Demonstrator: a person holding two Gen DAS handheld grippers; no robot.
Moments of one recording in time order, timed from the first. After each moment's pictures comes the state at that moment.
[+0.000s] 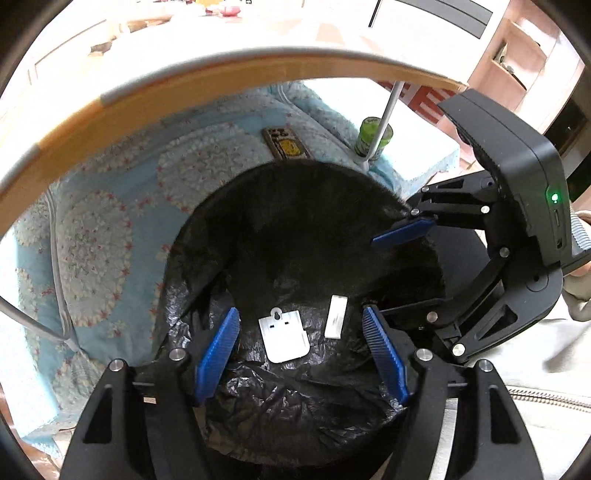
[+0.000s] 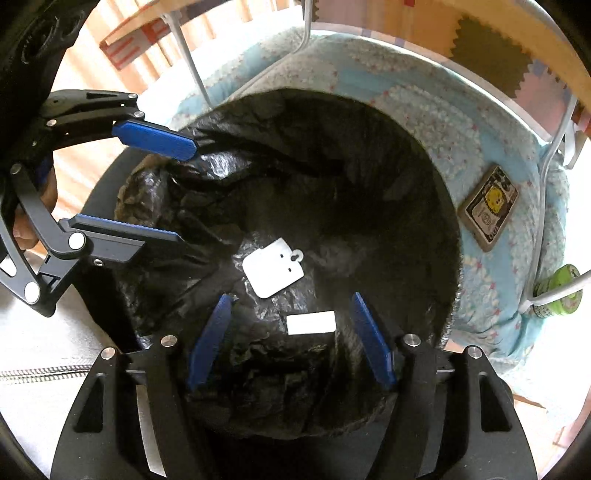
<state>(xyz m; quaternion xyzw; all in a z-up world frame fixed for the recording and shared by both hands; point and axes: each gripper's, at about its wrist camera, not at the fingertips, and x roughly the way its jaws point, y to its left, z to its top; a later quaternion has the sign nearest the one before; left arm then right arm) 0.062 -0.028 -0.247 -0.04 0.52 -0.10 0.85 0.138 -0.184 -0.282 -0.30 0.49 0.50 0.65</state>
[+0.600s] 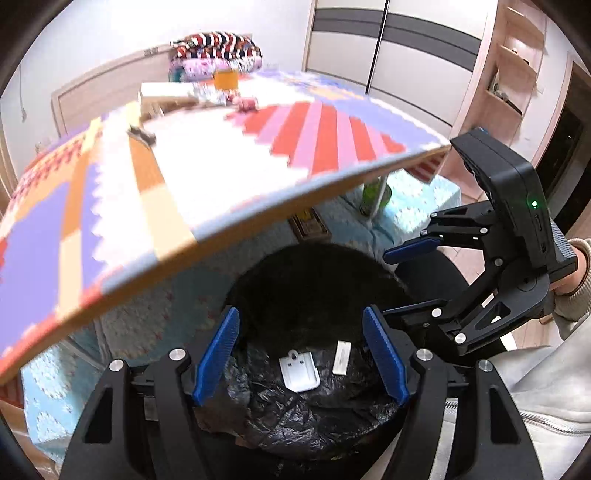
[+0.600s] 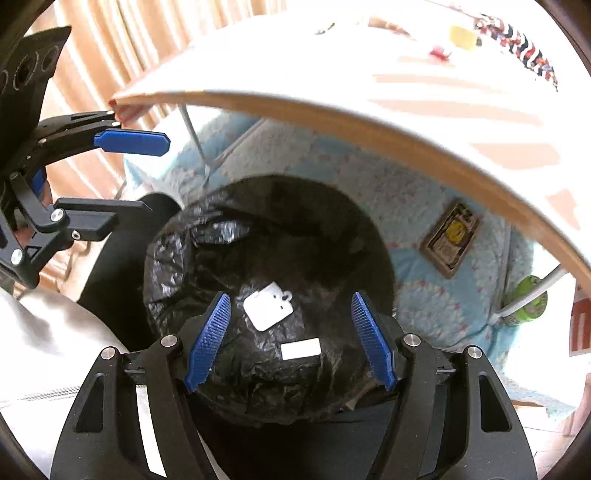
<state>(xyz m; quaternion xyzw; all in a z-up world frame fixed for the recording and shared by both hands) 0.040 -0.022 -0.165 -0.02 0.44 -0.07 0.90 0.143 -0.203 -0.216 -0.25 0.44 0.49 0.71</state>
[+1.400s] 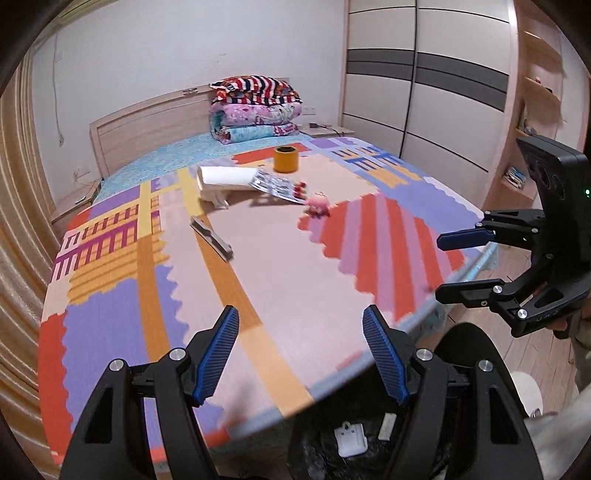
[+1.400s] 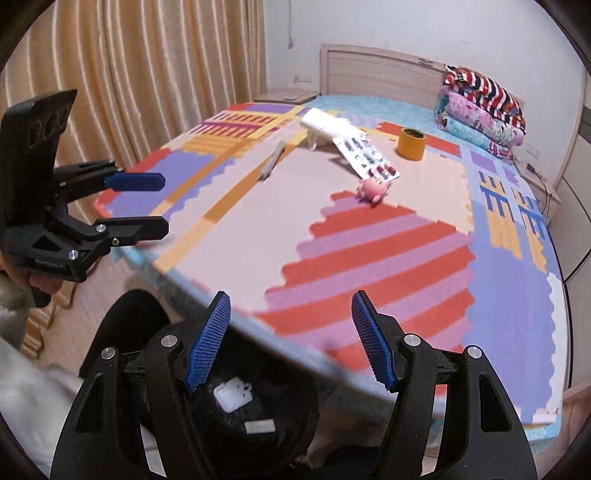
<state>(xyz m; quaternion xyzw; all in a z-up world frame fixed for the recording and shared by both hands) 0.100 0.034 -0.091 -0.01 0.37 0.01 0.93 0.212 -0.179 -0.110 -0.20 0.34 0.48 0.78</state>
